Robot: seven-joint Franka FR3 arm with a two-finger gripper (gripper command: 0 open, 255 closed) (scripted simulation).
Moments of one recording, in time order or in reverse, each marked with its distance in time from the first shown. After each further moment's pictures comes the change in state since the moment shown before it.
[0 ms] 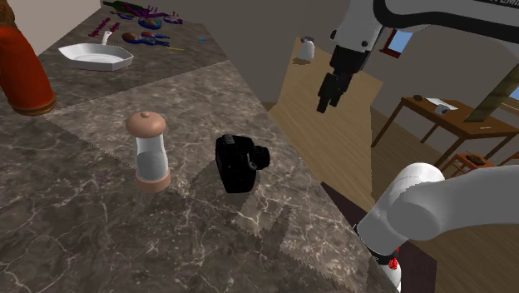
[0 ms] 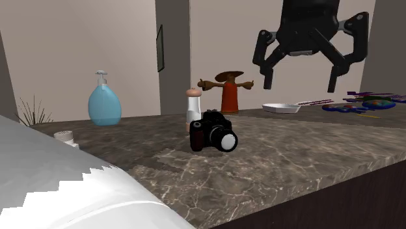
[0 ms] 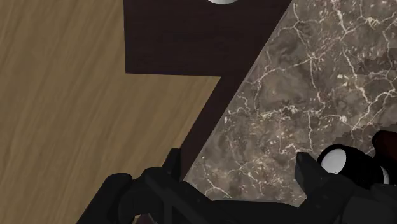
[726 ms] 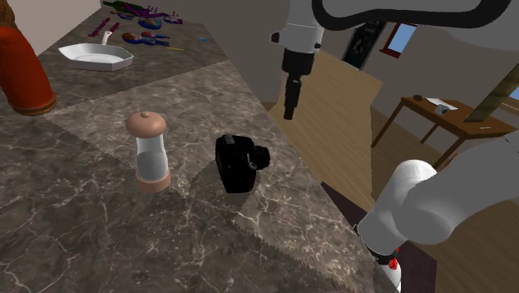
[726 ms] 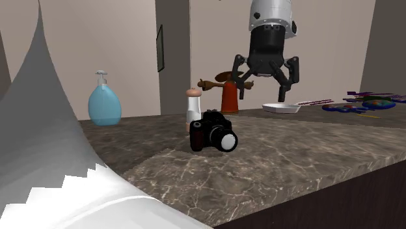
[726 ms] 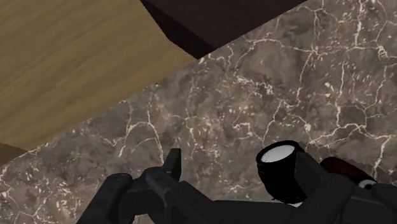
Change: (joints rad) arm 0.190 0.311 0.042 0.166 0.001 0.069 -0.346
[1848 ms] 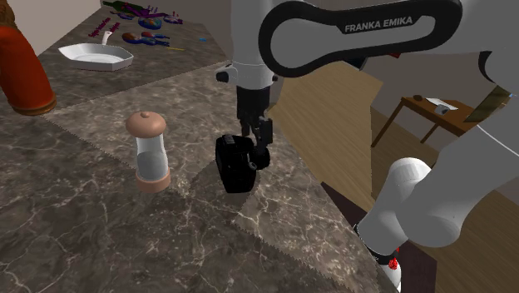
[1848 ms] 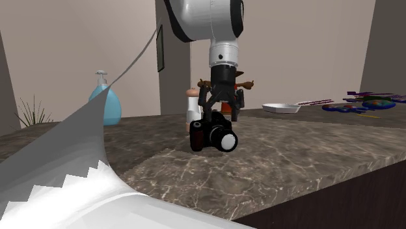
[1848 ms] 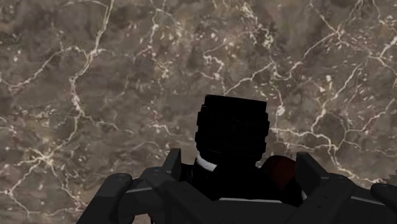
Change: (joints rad) arm 0.169 0.213 0.104 0.026 -0.008 0.123 -0.335
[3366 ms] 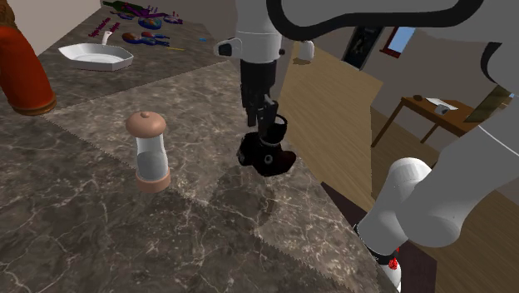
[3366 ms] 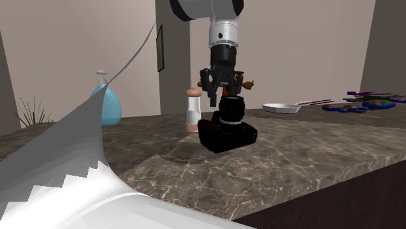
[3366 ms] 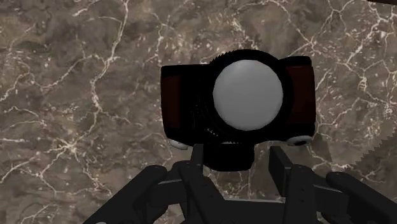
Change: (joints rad) arm 0.000 -0.012 -0.001 0.127 0.001 -0.139 -0.001
